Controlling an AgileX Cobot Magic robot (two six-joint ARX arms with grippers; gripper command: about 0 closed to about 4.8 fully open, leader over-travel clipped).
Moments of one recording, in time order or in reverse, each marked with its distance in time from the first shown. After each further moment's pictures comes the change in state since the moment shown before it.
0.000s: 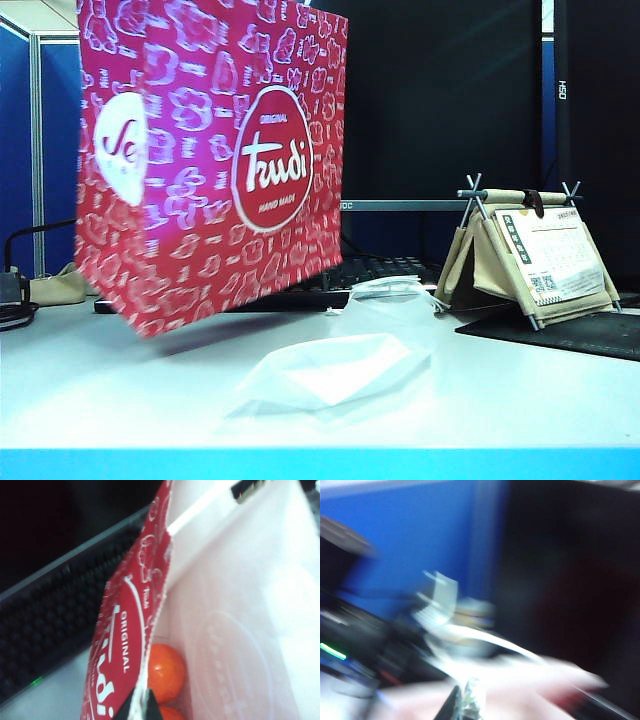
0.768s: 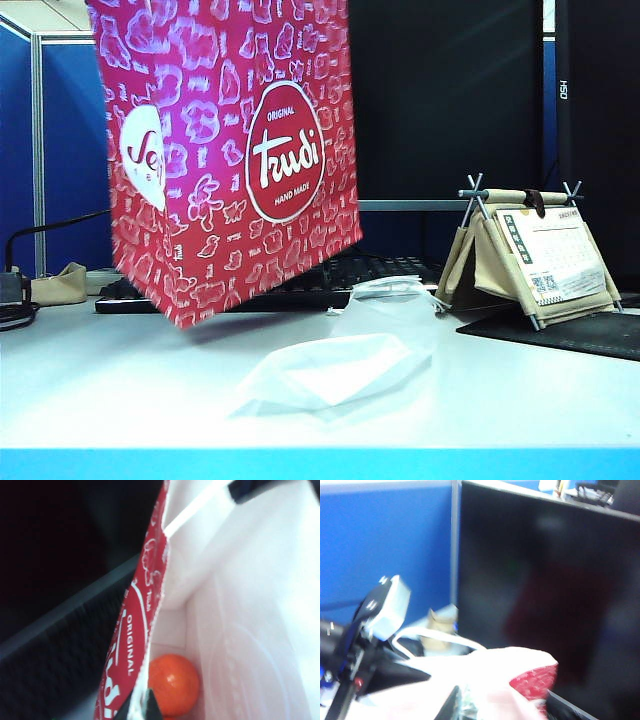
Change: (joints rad) left arm 0.000 -0.063 -0.175 0.309 -0.003 0.014; right arm -0.122 -0.035 -0.021 0.048 -0.127 -0.010
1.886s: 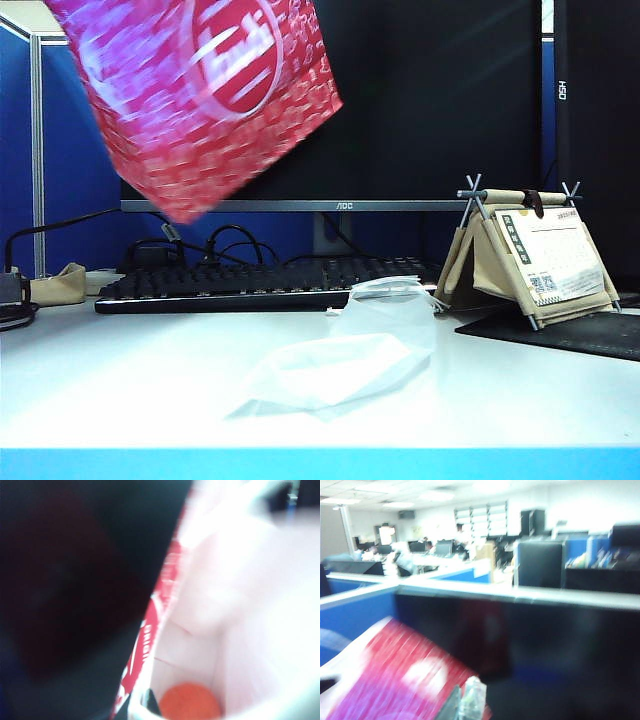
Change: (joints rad) left arm 0.156 -0.238 -0.261 0.494 0.057 -0.149; right arm -0.661 -0.362 -0.217 0.190 -0.505 0.268
